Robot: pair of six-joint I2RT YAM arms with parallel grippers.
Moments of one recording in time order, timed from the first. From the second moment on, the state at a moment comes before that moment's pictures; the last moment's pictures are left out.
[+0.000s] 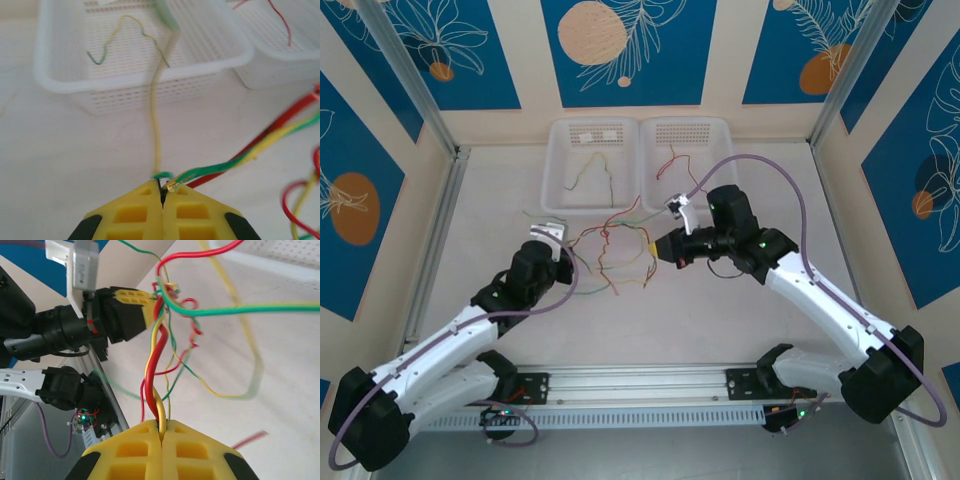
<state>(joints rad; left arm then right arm) -0.61 0.89 0.54 -0.16 -0.30 -0.24 0.56 1.13 1.00 -0.48 -0.64 0.27</state>
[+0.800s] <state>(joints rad) -0.57 1.07 0.60 -0.31 -0.47 -0.32 0.43 0.92 0.86 -0.34 -0.59 0.27</state>
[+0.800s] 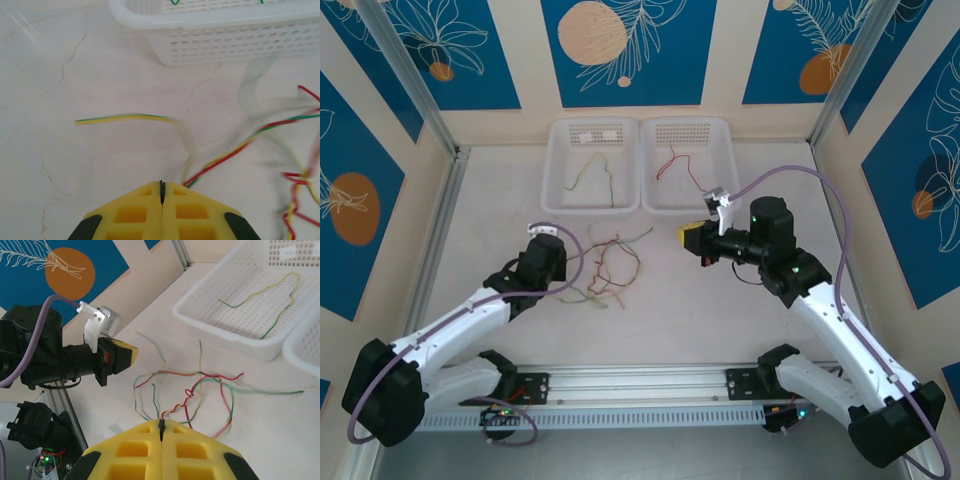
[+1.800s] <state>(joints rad) -0.57 1.26 0.63 -0.20 -0.20 -0.25 0.57 1.88 1.19 -0.22 -0.42 0.50</state>
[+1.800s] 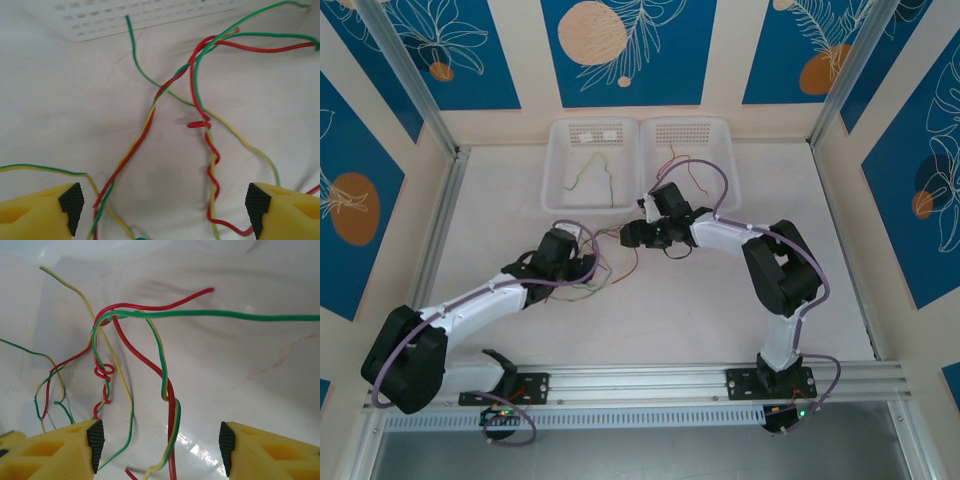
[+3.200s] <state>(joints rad) -0.57 0.97 0.66 -0.41 -0.18 -0.31 0.77 1.75 1.12 -0.20 -0.56 0.28</state>
